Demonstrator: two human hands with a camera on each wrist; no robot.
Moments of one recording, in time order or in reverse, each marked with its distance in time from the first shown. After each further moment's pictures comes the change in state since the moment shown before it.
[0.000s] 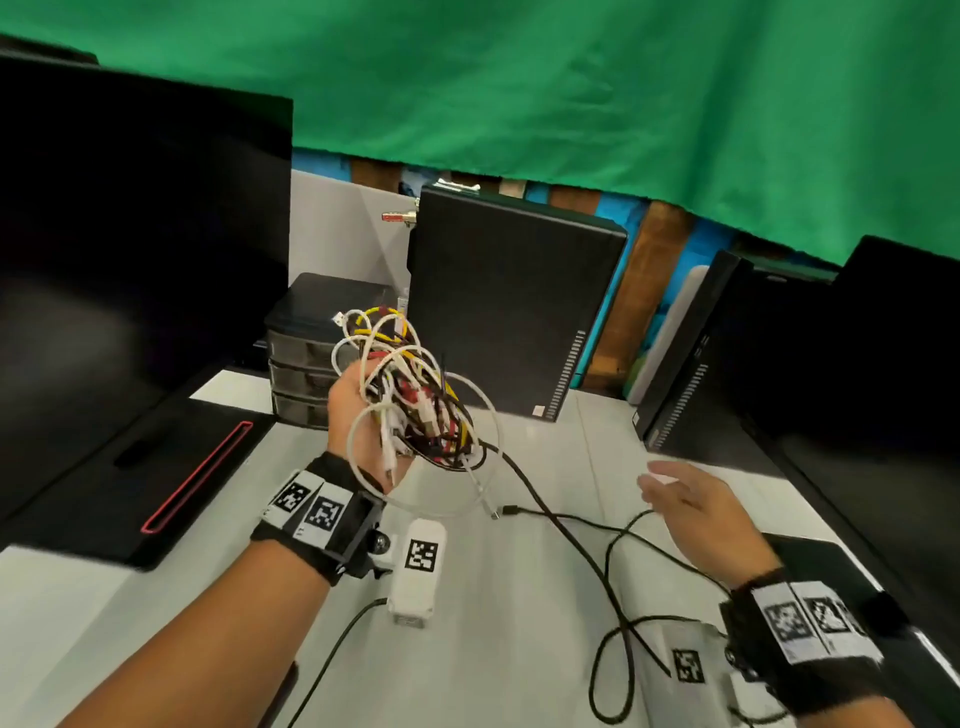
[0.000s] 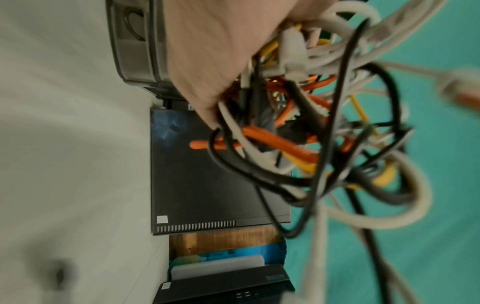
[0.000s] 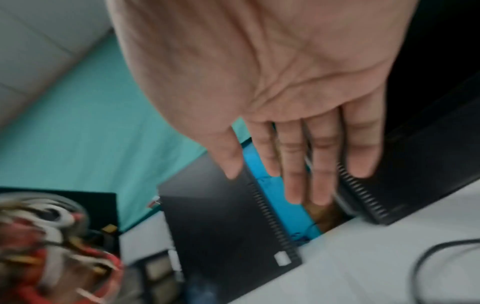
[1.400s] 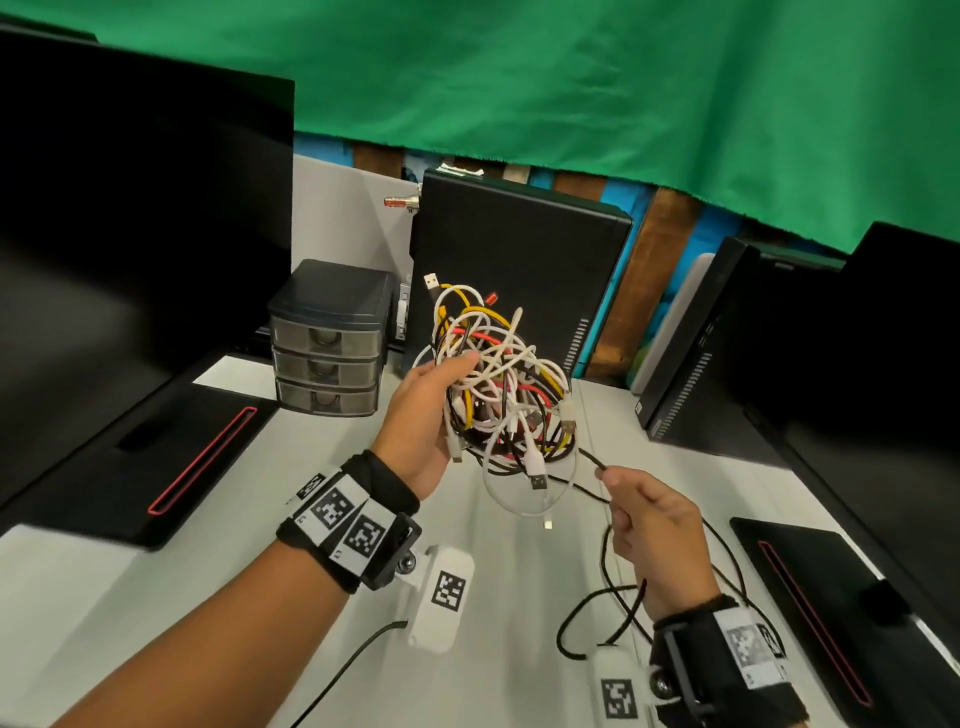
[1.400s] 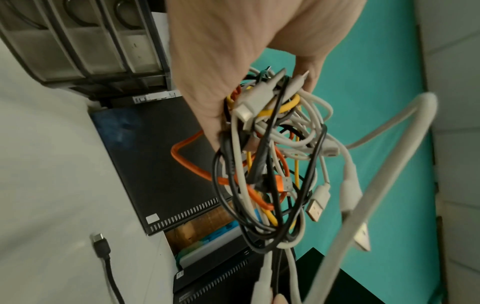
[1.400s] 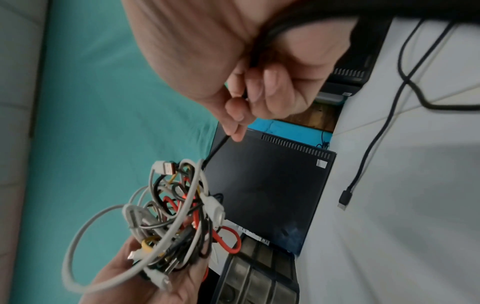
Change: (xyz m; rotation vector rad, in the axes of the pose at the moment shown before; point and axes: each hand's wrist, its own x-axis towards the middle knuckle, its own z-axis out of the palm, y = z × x) left_hand -0.020 -0.022 0.014 0.328 -0.224 -0.161; right_hand -0.026 -0.015 0.057 0.766 0.153 0.079
